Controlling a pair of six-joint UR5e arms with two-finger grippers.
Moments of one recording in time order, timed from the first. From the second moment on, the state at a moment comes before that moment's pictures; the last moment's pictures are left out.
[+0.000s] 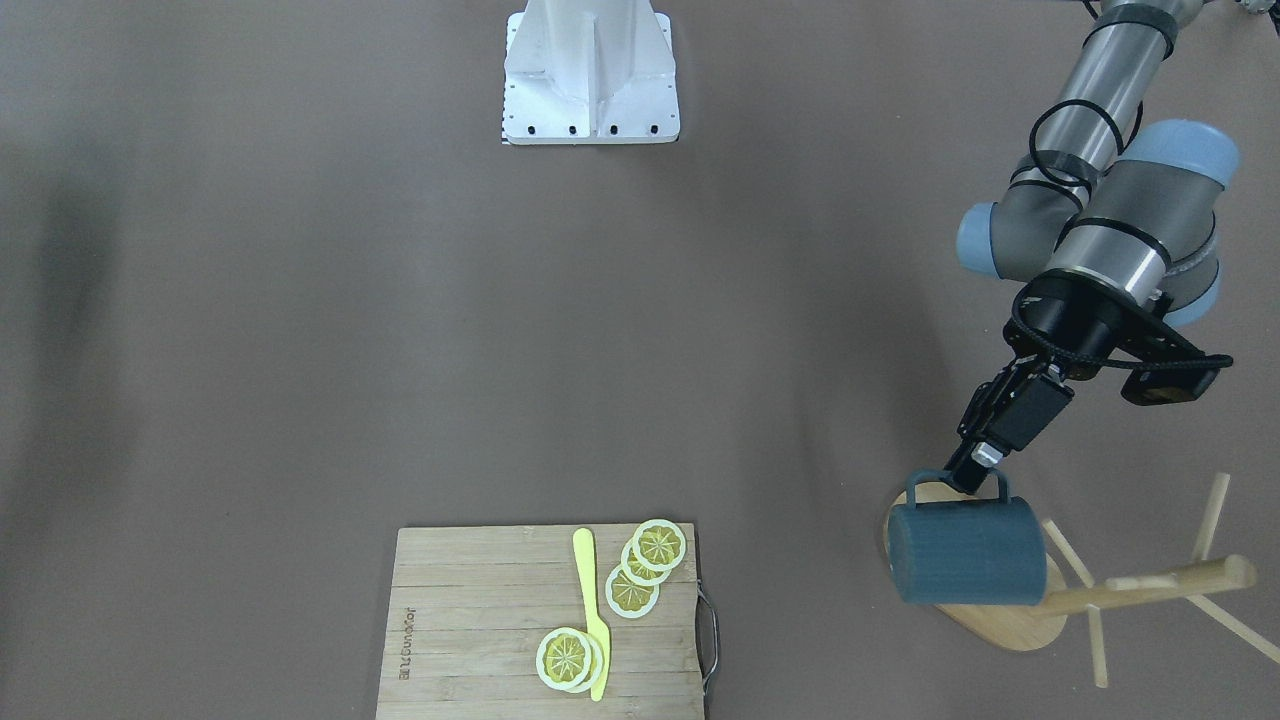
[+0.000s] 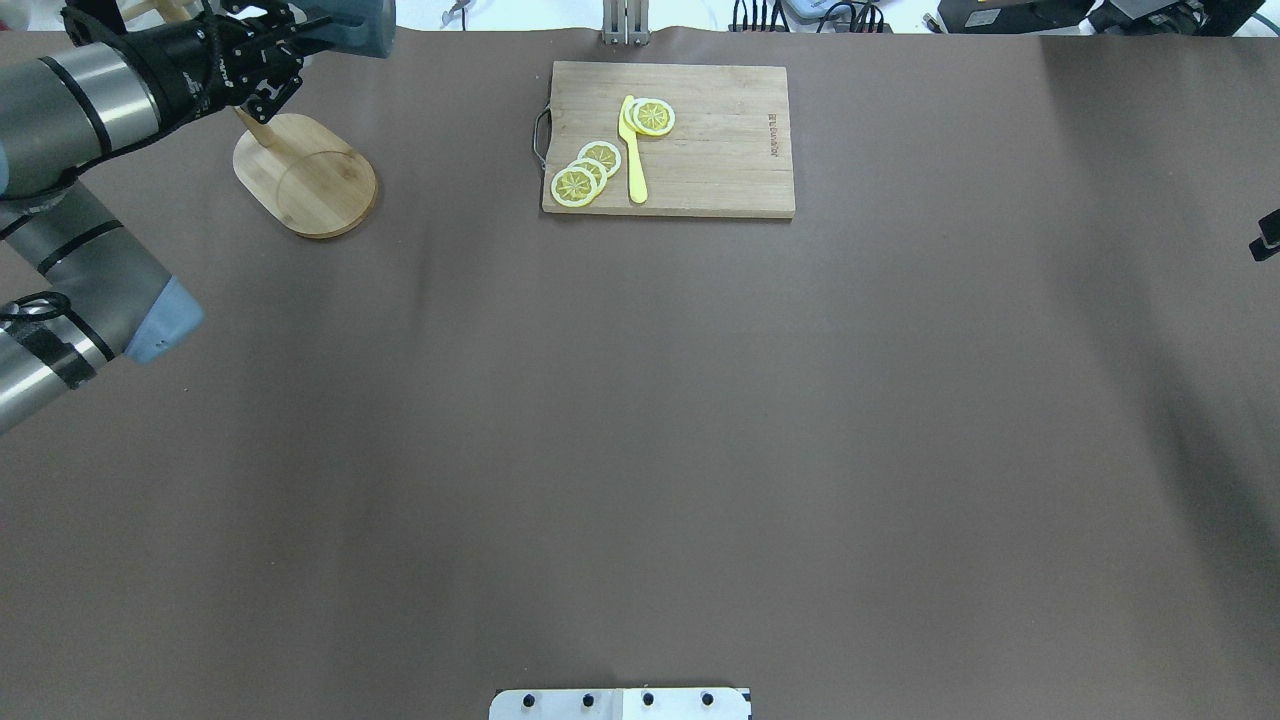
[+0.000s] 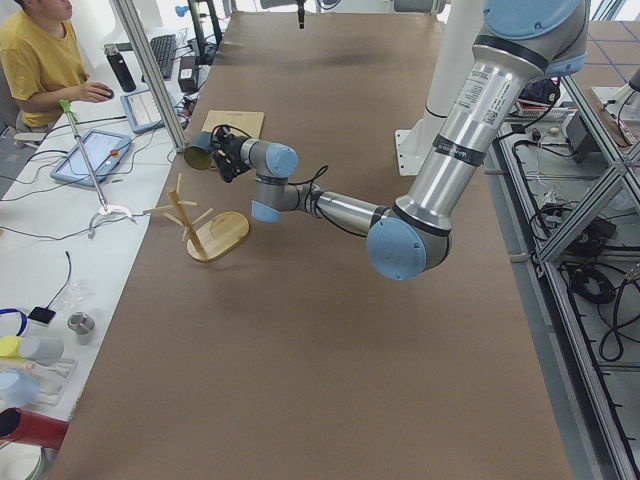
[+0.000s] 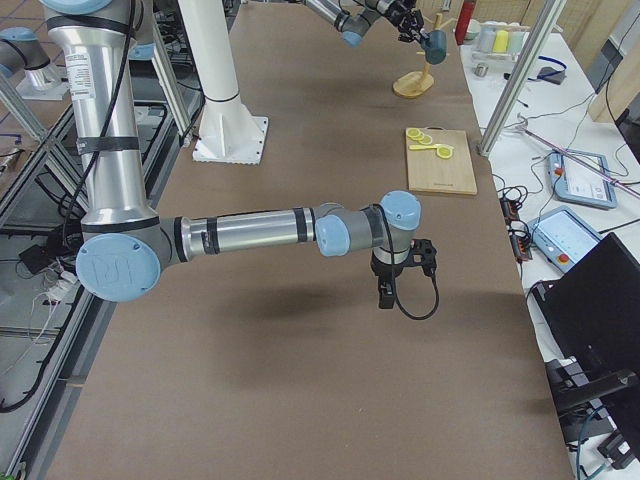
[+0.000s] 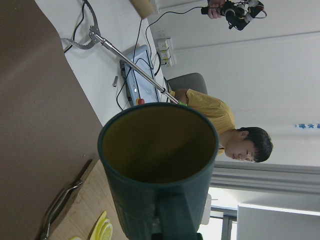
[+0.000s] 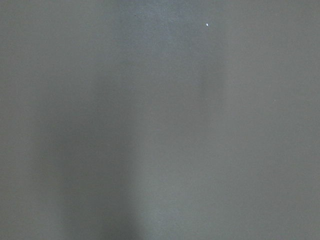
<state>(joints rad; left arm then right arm) -0.98 -2.03 -1.30 -3.15 -1.69 -2.30 1.36 -1.49 1.62 -1.49 2.26 0.23</state>
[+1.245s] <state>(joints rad) -1.04 -2.04 -1.16 -3.35 -1.63 -2.85 1.36 -1.49 1.62 -1.49 2.26 0.23</state>
